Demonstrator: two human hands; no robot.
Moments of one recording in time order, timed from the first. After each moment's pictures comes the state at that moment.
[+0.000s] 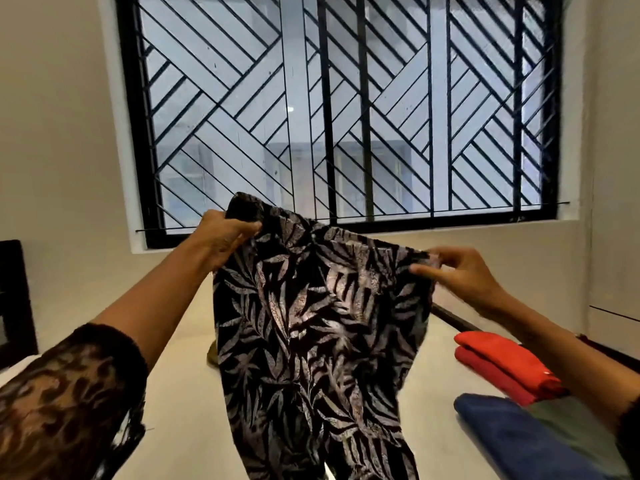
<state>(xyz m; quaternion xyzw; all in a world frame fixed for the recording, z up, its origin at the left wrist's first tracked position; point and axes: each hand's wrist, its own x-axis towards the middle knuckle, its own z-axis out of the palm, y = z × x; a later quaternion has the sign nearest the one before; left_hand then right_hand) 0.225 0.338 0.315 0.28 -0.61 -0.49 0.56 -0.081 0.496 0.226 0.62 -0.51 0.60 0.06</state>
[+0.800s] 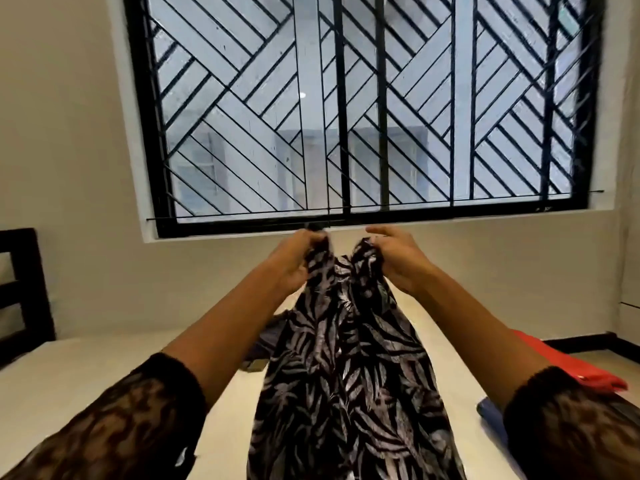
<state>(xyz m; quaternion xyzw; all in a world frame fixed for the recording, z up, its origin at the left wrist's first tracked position) 0.149 0.352 0.275 0.30 -0.56 -0.65 0.42 0.005 0.392 0.258 0.43 -0.52 0.69 -0.27</state>
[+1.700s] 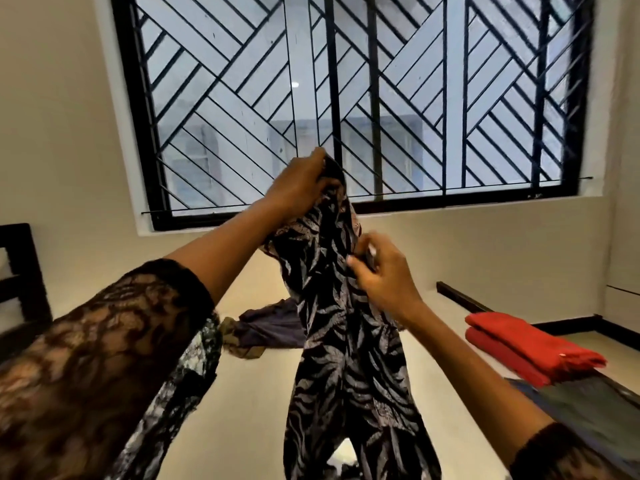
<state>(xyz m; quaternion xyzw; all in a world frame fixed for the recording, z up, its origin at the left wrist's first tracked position) 0.144 0.360 0.337 0.24 -0.88 0.06 0.41 0.026 0.440 0.205 0.60 -0.51 0.61 0.06</state>
